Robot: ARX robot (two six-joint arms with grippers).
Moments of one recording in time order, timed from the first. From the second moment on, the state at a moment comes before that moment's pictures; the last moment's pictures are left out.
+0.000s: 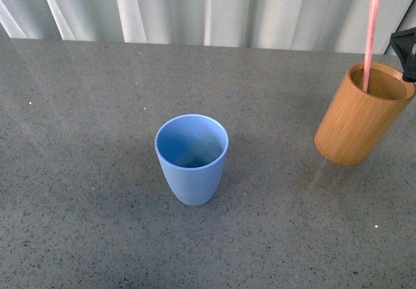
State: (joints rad) left arm 0.00 0.00 0.02 0.00 0.00 0.00; right arm 0.02 1.70 0.57 0.82 -0.10 -0.05
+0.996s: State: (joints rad) left arm 0.00 0.00 0.02 0.00 0.00 0.00; right arm 0.12 1.96 0.81 0.85 -0.06 -0.04
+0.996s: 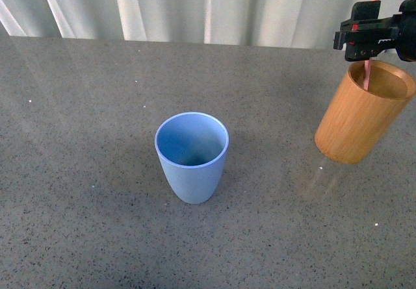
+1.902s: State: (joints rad) left arm 0.00 0.00 0.02 0.00 0.00 0.00; right arm 0.17 1.79 0.70 0.96 -0.02 -0.11
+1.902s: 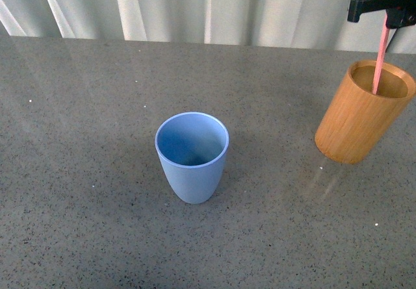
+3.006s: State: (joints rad) left arm 0.00 0.00 0.02 0.00 0.00 0.00; right arm 0.57 1.70 0.81 0.96 0.10 0.19
